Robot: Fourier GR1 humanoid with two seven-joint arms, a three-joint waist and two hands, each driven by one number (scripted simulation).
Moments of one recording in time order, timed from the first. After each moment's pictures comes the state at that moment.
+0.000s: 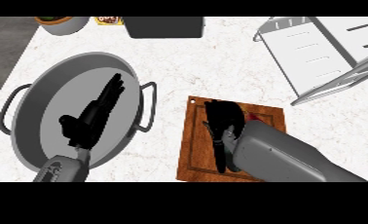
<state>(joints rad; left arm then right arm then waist) -0.14 0.28 -0.24 -1.35 0.22 0.05 -0.11 -0.76 -0.35 1.00 -1.33 0.04 0.28 1.11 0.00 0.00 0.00</state>
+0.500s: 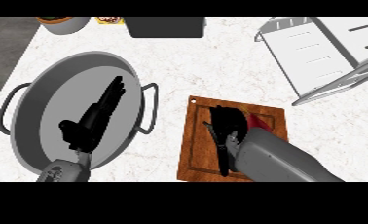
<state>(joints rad) -0.11 0.25 -0.23 -1.37 0.19 0.04 -0.12 -0.66 -0.32 0.96 -1.29 0.14 0.29 1.07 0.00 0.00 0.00</state>
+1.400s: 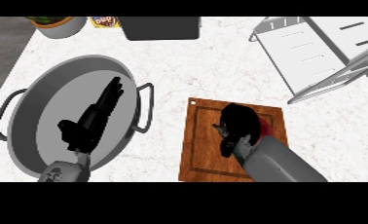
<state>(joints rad) -0.10 0.21 -0.17 -1.38 0.14 0.00 -0.10 -0.46 -0.27 0.74 -1.30 0.49 0.19 0.97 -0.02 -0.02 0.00</state>
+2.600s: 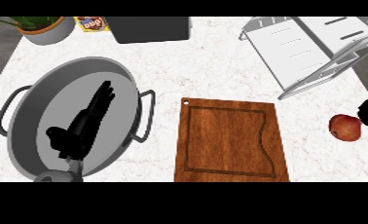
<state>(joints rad) -0.04 0.23 -0.15 -1.42 0.14 0.02 -0.09 -0.06 -0.65 -0.01 -1.89 0.79 -0.28 1.14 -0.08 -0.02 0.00</state>
